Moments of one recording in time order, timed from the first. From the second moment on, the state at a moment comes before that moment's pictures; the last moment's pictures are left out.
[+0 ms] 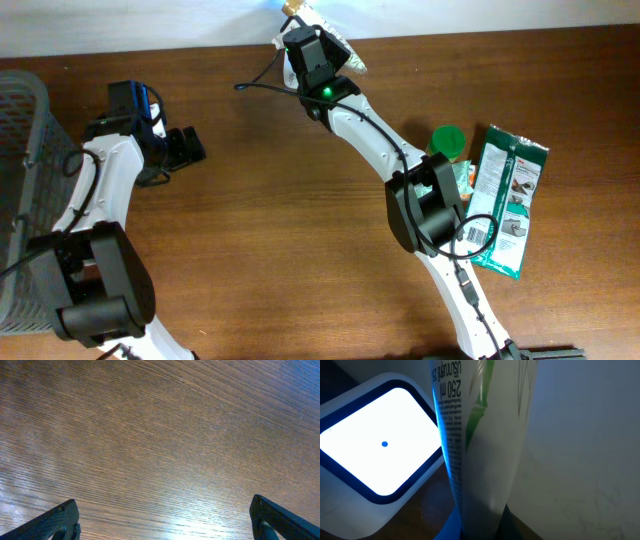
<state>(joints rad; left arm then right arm) 0.13 1.91 1.46 -0.80 0.08 -0.23 0.49 2.57 2.28 -0.21 0.64 -0.66</state>
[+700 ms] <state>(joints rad) 0.13 1.91 1.46 -0.80 0.08 -0.23 0.49 2.50 2.28 -0.45 0.53 -0.54</state>
